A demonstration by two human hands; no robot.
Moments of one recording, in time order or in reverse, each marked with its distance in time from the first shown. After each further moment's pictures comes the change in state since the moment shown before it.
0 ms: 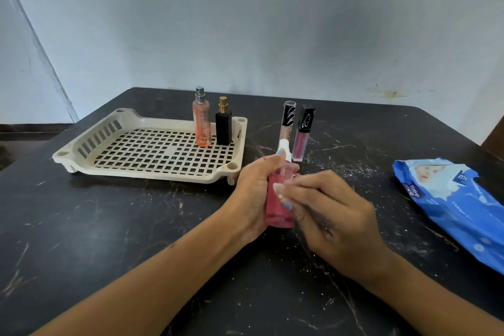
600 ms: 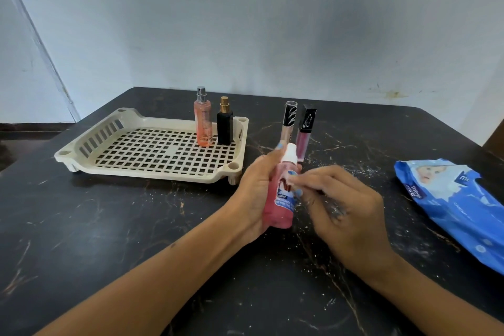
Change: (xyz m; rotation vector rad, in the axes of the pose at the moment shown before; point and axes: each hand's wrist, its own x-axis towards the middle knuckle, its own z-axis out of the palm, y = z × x) left_hand 0.004 -0.002 0.001 -0.034 0.014 0.057; right_hand -0.001 0.003 -0.003 0.087 0.052 0.199
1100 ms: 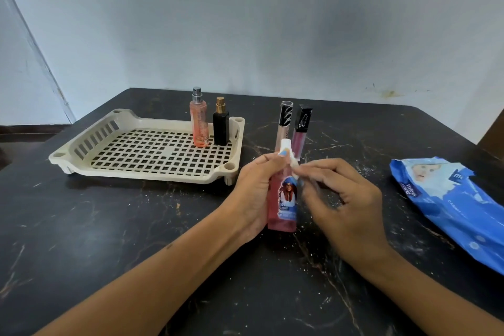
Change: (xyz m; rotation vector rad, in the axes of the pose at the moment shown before) left_hand -0.002 0.000 -0.001 0.095 -0.015 0.026; right_hand 0.002 0.005 0.001 0.012 0.052 0.136
